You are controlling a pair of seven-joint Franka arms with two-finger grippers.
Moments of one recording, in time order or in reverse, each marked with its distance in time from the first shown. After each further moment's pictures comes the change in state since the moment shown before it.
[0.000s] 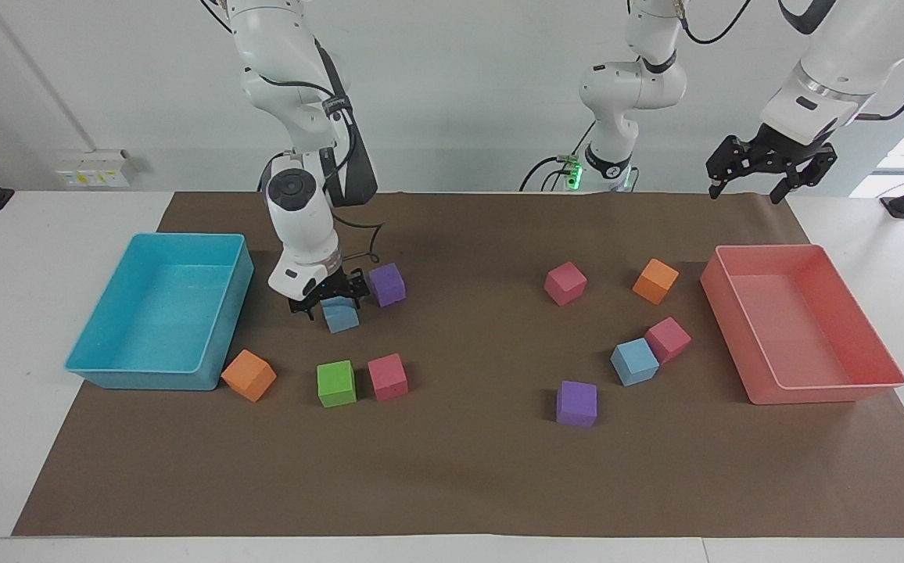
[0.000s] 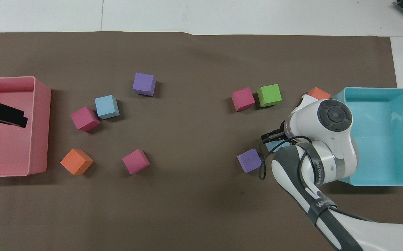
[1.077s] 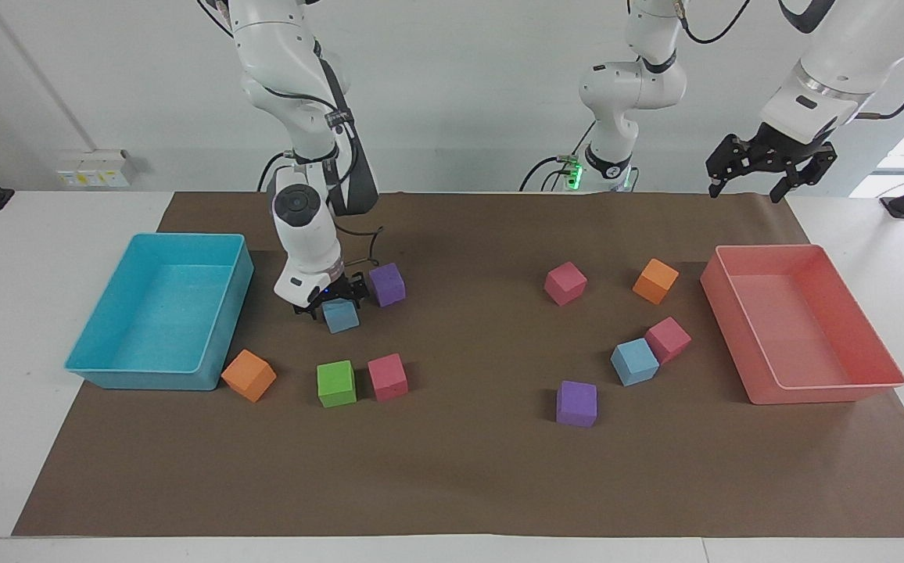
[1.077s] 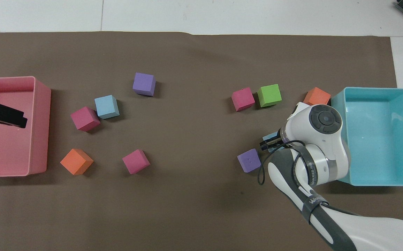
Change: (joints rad) left arm 0.000 -0.003 0.000 -0.001 0.000 -0.003 0.000; right arm 0.001 0.035 0.005 -0.039 0.000 0.011 -0.008
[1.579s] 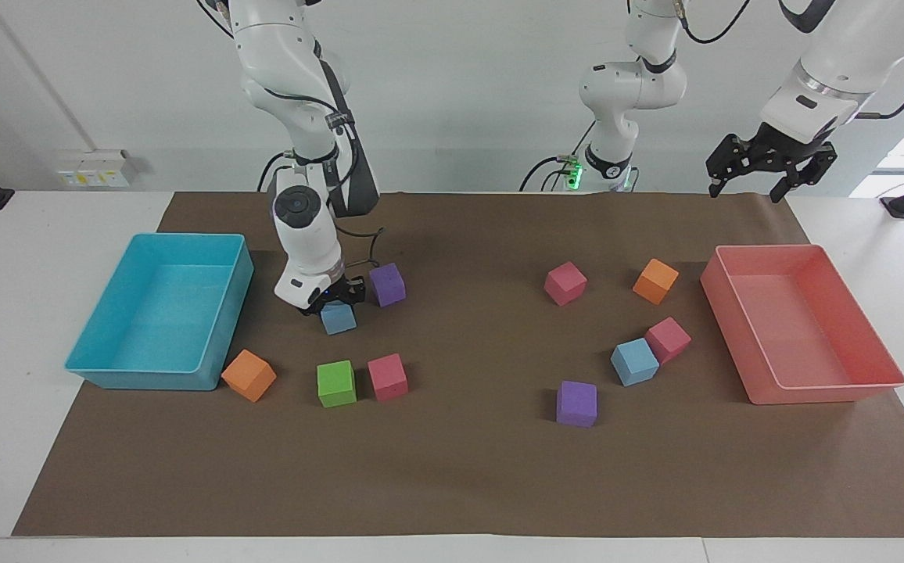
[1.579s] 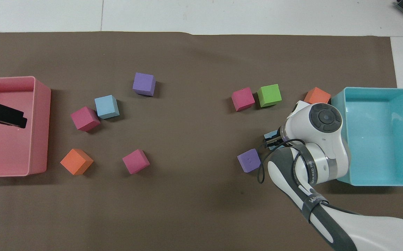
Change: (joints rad) left arm 0.000 0.000 0.000 0.000 0.000 0.000 0.000; right arm 0.000 0.003 0.000 0.023 0.000 -0.005 0.000
